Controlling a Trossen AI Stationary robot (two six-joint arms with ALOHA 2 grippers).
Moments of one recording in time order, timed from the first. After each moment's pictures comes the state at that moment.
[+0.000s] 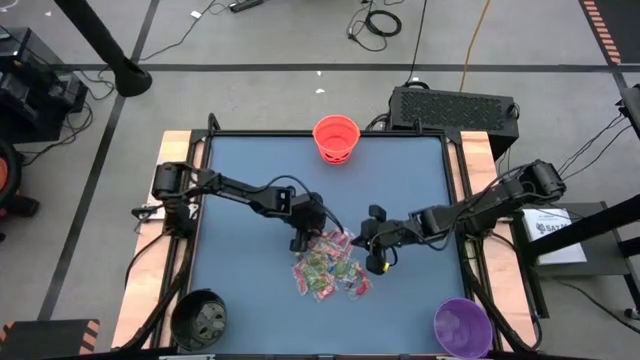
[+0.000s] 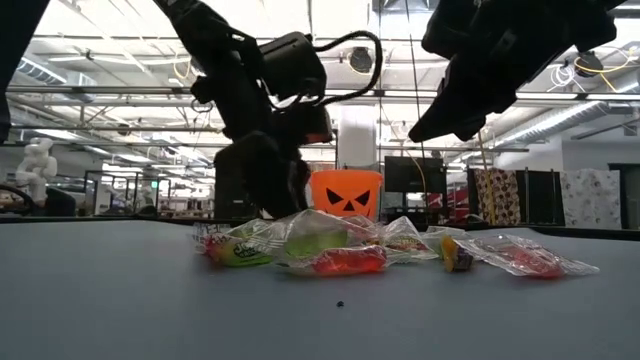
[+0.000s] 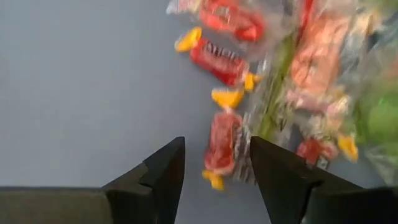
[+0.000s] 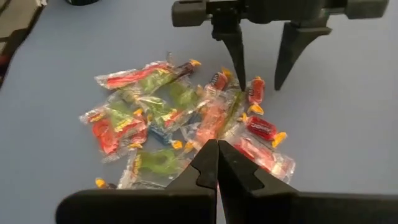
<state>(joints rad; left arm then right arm) 0.04 1.87 1.06 -0.22 0.13 0.22 0.27 1.40 0.70 0.03 0.20 0.36</state>
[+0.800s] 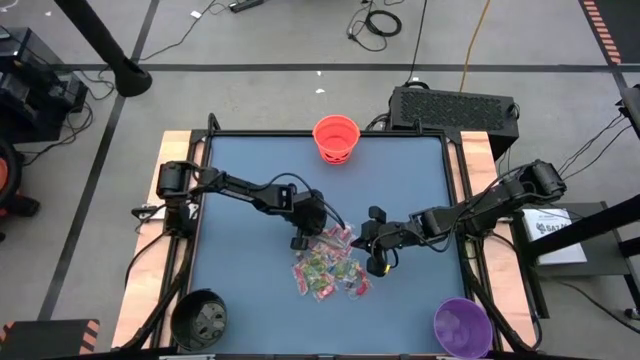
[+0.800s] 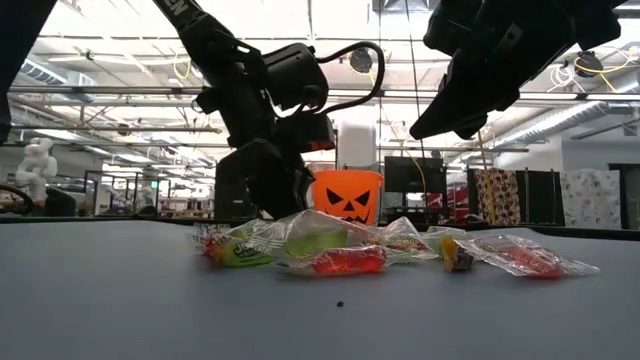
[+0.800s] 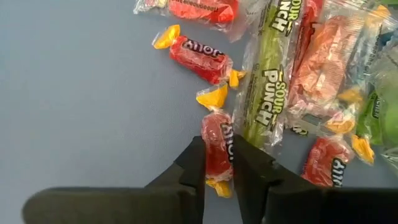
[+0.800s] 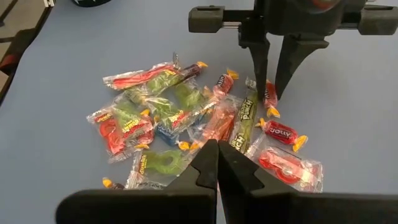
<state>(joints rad) 0.07 1.91 1.07 -0.21 0.18 0.25 0.28 1.40 0.70 0.03 0.21 0.35</state>
